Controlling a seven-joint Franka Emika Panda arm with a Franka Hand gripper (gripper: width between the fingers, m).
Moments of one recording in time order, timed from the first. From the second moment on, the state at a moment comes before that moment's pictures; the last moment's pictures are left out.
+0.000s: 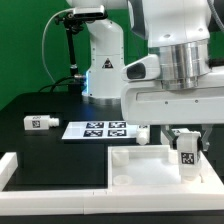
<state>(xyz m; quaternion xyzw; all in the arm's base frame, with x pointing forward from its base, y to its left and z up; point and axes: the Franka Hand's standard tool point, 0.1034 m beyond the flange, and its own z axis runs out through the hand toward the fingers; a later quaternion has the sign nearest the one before) 0.639 0.105 0.081 -0.95 0.29 -0.02 0.07</state>
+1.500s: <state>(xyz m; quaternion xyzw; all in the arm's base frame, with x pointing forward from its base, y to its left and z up) 0.640 0.112 0.082 -1.00 0.00 -0.05 0.06</state>
